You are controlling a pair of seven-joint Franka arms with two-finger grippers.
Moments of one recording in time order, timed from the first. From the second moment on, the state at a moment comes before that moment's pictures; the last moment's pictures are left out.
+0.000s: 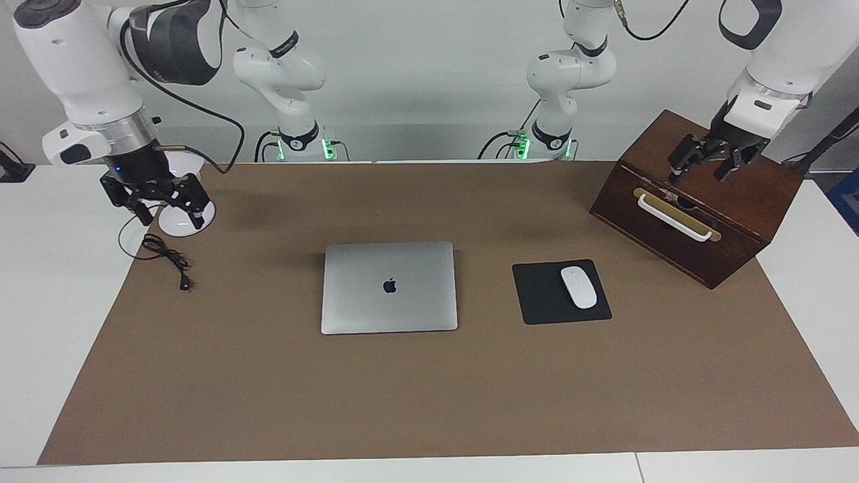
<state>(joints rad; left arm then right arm) 0.08 -0.05 -0.02 -1.64 -0.02 1.60 0.03 -0.15 0.01 0.05 -1.70 0.02 1.88 0.02</state>
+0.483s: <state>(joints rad) 0.08 -0.05 -0.02 -1.64 -0.02 1.62 0.03 -0.16 0.01 0.05 -1.70 0.02 1.88 0.02</state>
